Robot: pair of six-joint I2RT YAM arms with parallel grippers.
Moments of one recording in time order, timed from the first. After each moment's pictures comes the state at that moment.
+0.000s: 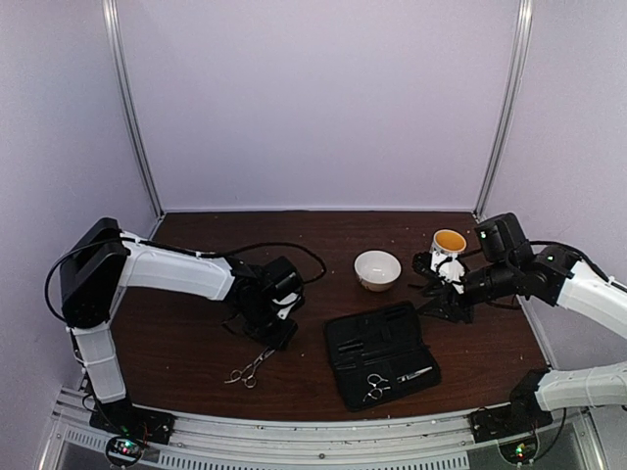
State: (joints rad) left arm -0.95 1.88 1.18 -0.61 0.08 -0.41; right arm 0.58 0.98 0.82 -0.63 -0.41 -0.55
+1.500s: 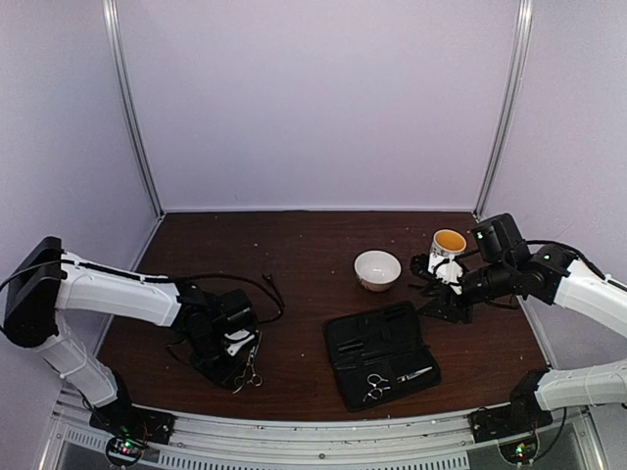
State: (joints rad) left arm -0.96 1.53 0.79 -0.79 0.14 -0.41; right arm 0.58 1.01 0.82 -0.63 -0.38 -0.58
